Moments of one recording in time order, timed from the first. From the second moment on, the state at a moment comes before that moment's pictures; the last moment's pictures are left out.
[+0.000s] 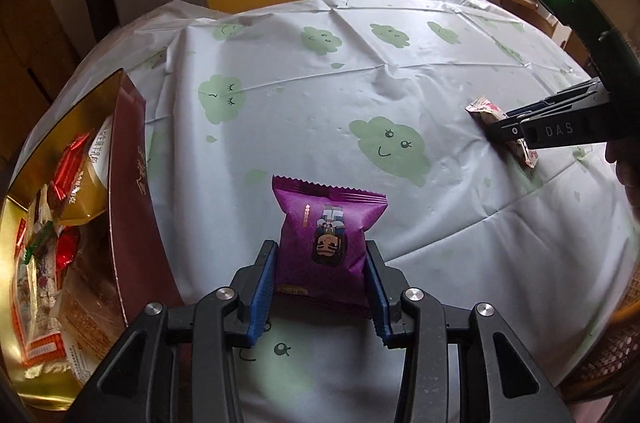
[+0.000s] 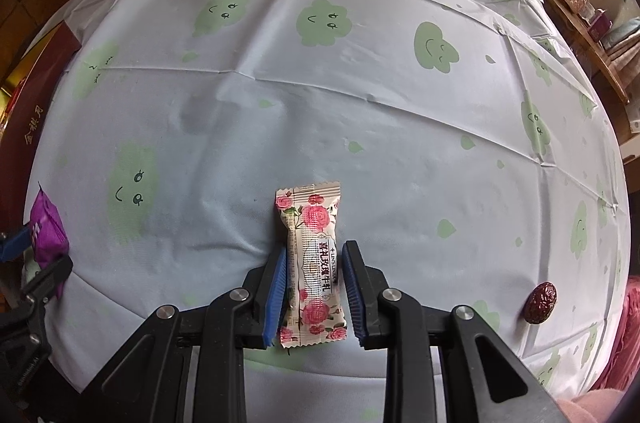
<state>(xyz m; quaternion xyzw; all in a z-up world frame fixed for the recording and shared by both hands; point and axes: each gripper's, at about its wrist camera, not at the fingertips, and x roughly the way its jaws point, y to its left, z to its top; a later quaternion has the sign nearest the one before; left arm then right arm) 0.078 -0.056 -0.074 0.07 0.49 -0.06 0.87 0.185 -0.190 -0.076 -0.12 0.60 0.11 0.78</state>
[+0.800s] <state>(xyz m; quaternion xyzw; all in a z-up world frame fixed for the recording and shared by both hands) 0.064 -0.057 -0.074 0.08 0.44 -0.06 0.89 0.184 -0.202 -0.079 -0.14 0.59 0.10 0.79</state>
